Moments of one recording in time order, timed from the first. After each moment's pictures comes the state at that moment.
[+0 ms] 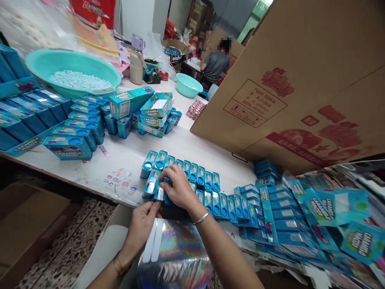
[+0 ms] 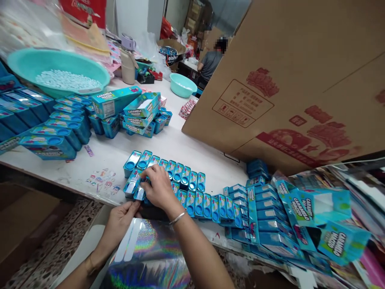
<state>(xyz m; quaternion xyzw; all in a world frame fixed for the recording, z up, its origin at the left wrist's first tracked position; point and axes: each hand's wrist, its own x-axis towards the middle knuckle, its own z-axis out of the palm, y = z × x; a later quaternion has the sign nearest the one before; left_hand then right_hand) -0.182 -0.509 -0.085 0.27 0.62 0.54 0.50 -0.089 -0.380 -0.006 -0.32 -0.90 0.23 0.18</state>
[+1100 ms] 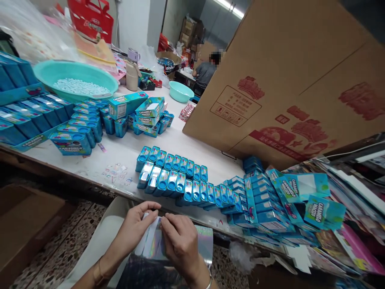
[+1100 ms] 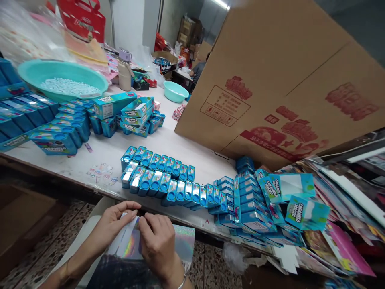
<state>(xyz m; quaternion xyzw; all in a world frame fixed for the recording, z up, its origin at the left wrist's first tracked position) -0.171 -0.556 -0.054 0.32 0.55 0.52 0.57 0.004 -0.533 -0.035 -0.31 -0.89 0.05 0.32</state>
